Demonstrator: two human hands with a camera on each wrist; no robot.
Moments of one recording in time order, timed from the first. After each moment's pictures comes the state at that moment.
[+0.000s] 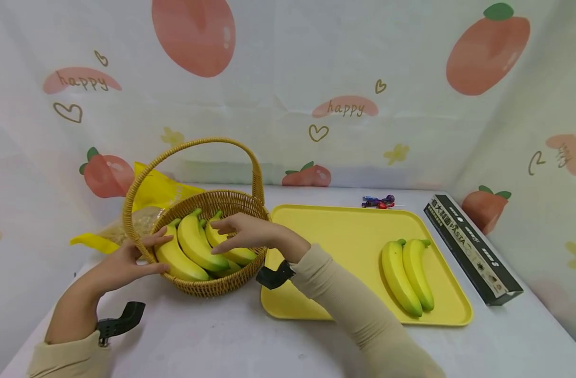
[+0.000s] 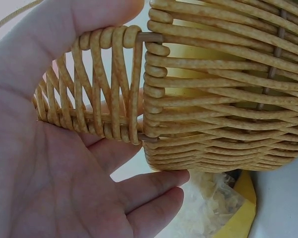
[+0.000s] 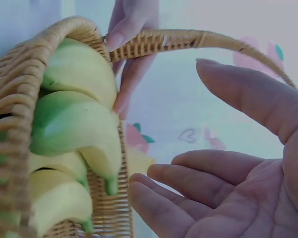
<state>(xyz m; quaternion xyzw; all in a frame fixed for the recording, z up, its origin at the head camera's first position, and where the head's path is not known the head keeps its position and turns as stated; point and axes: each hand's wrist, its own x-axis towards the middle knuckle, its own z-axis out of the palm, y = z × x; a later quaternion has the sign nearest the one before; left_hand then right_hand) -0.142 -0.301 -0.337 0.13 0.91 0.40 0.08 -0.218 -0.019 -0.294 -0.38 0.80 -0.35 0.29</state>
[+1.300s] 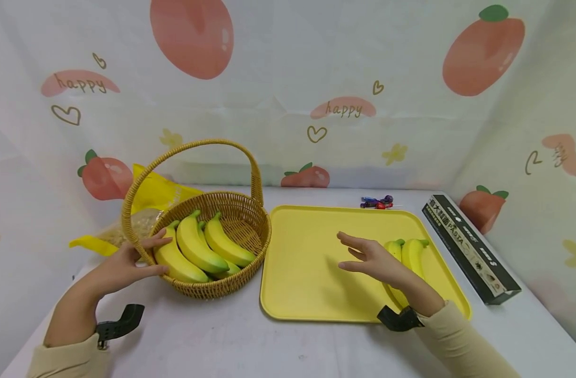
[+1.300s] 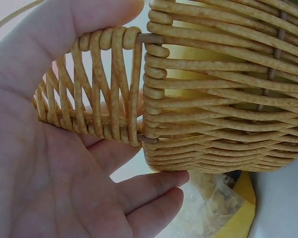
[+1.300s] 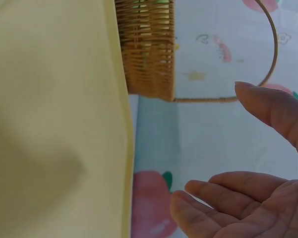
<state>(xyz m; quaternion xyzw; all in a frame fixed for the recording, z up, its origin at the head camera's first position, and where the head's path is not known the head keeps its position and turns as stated) -0.143 -0.302 -0.338 0.13 0.90 0.41 0.09 -0.171 0.202 -0.344 -0.24 0.84 -0.46 0.15</state>
